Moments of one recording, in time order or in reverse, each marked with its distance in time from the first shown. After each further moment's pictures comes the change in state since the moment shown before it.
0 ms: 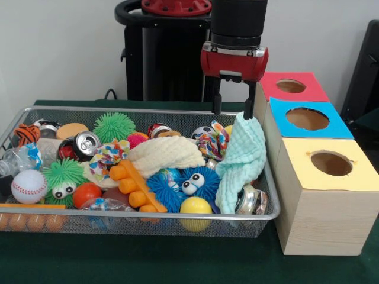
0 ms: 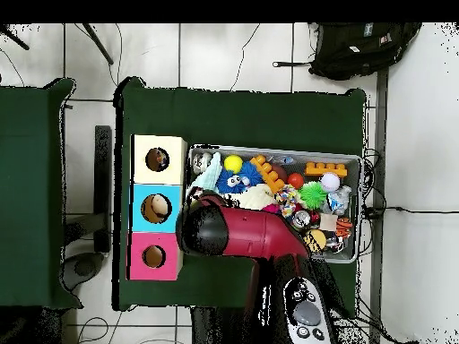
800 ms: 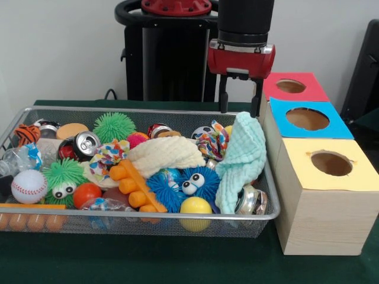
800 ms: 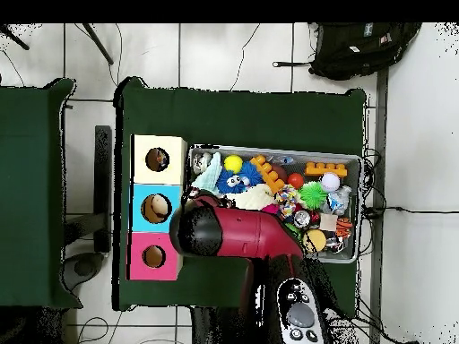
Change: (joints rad) arm 0.020 -0.009 0.000 0.000 0.000 0.000 0.000
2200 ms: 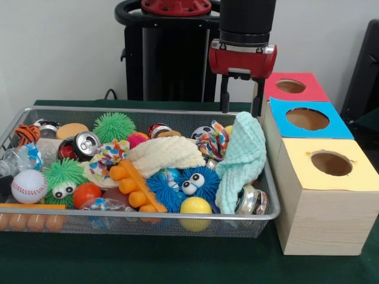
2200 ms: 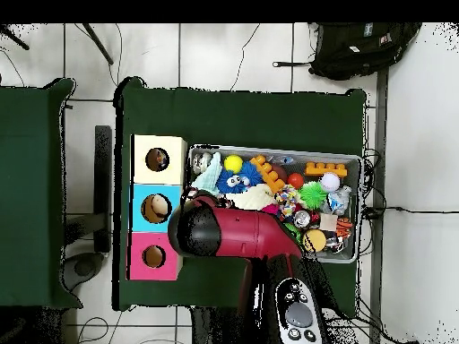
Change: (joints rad) arm 0.002 0.000 0.000 0.000 0.000 0.000 0.000
